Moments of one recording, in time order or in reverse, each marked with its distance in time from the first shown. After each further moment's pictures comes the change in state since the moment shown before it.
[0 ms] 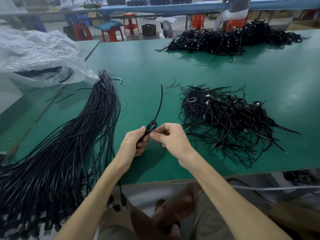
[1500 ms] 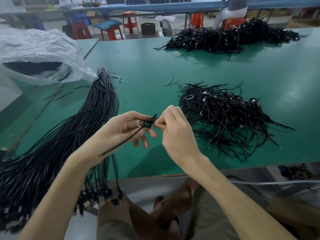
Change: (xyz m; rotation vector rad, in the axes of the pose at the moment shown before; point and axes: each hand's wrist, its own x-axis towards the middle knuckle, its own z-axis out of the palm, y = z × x) left_hand -0.032 0.076 -0.017 0.247 -0.276 0.147; right_hand -0.030 -0.021 -0.011 -0.603 0.332 -0.770
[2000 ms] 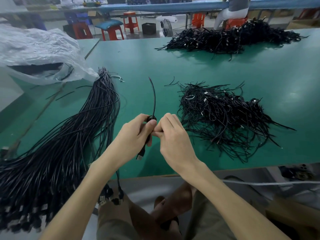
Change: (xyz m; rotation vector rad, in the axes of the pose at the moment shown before) left_hand 0.014 -0.016 0.033 0.421 0.266 -0.021; right_hand -0.013 -0.006 0.006 0.036 -0.056 0.025
